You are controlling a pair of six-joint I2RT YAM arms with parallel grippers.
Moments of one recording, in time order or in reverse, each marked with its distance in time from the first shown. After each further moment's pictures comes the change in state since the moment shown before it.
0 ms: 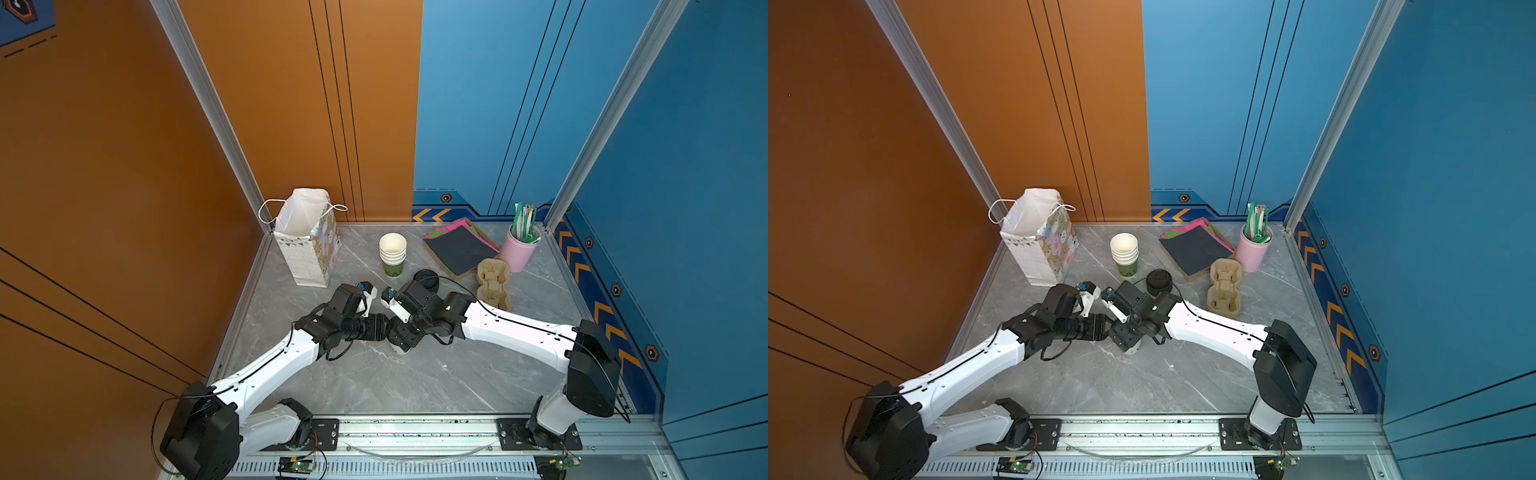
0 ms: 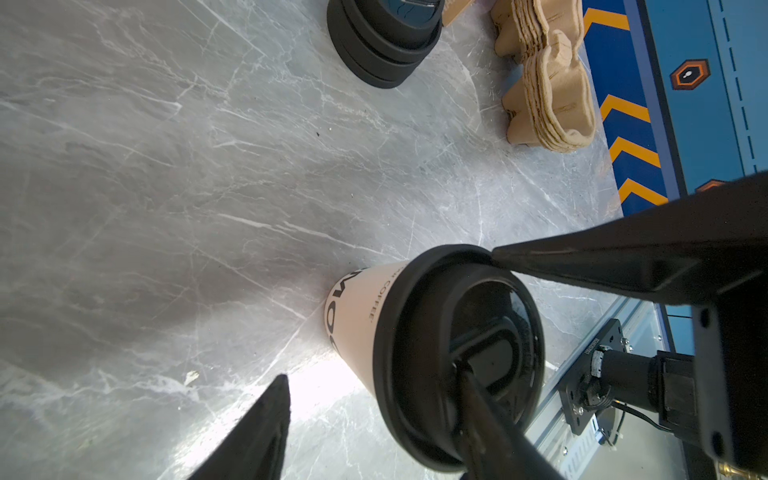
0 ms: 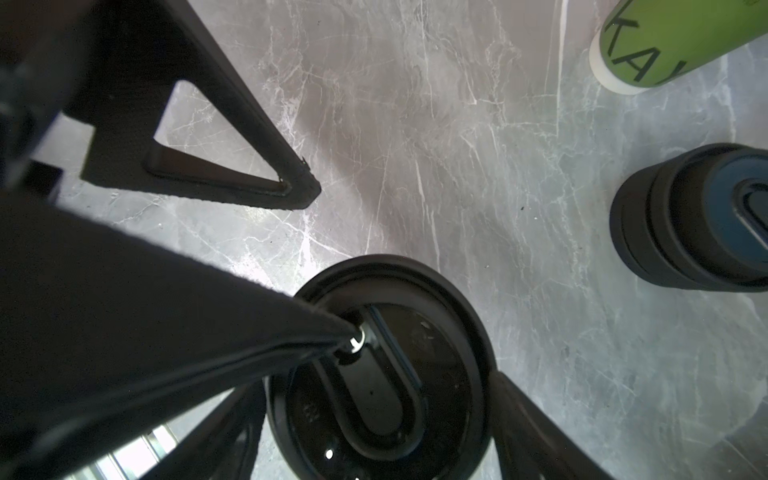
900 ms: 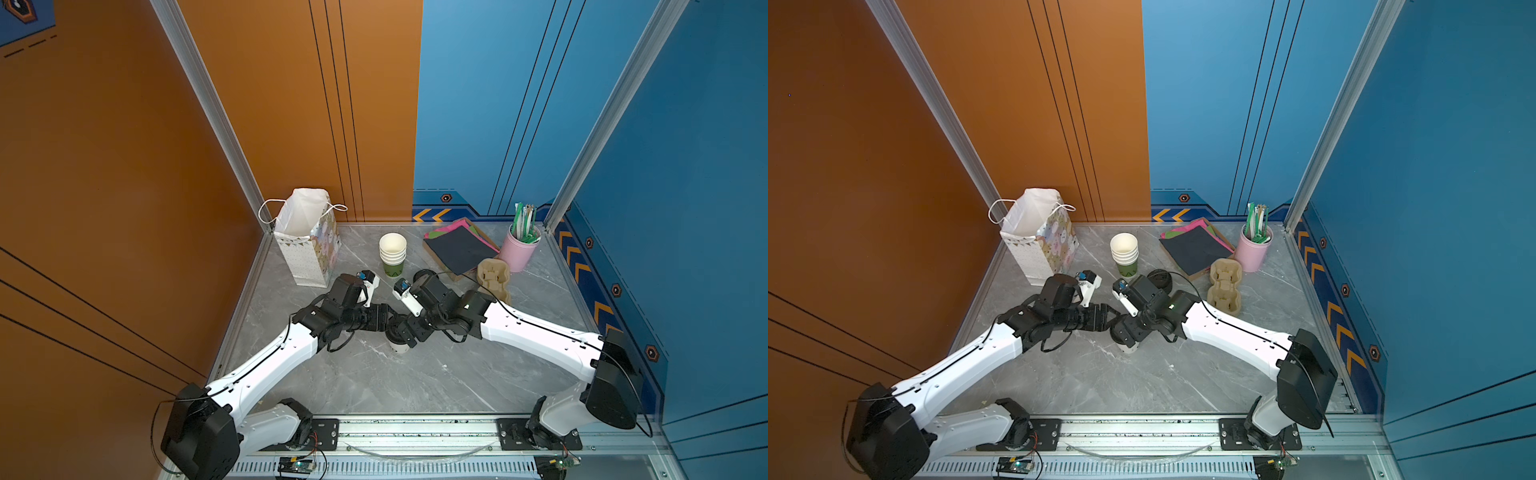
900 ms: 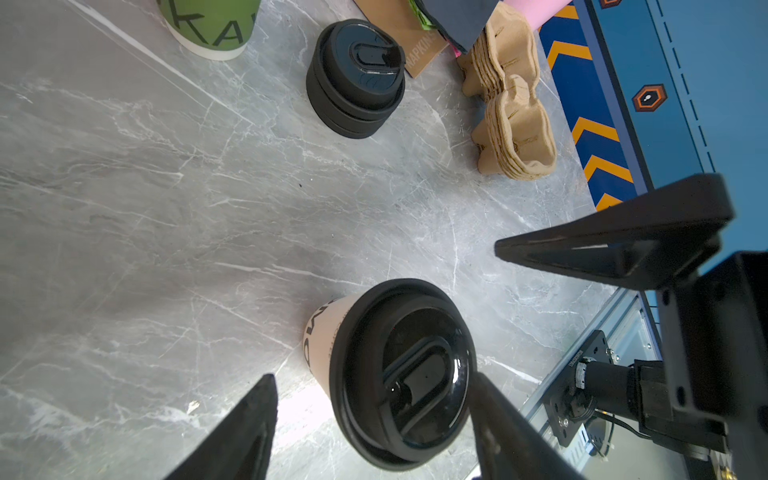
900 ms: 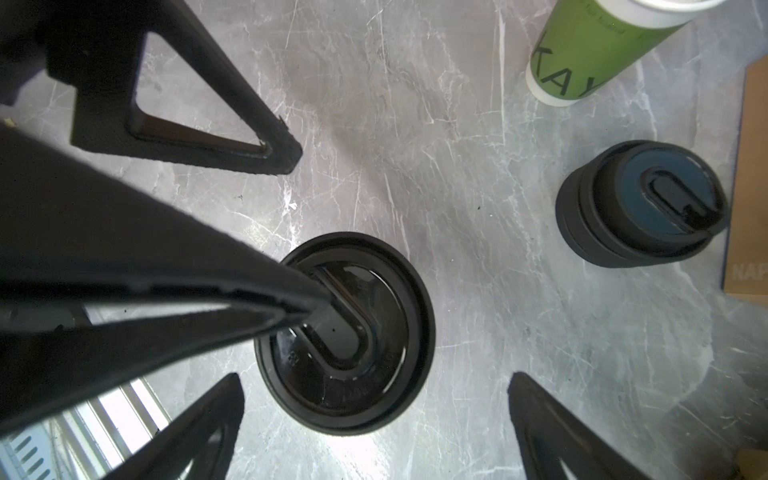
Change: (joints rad) left arm 0.009 0.001 0.111 -0.047 -0.013 0.023; right arm -0.061 -0.136 -0.072 0.031 -0.012 0.031
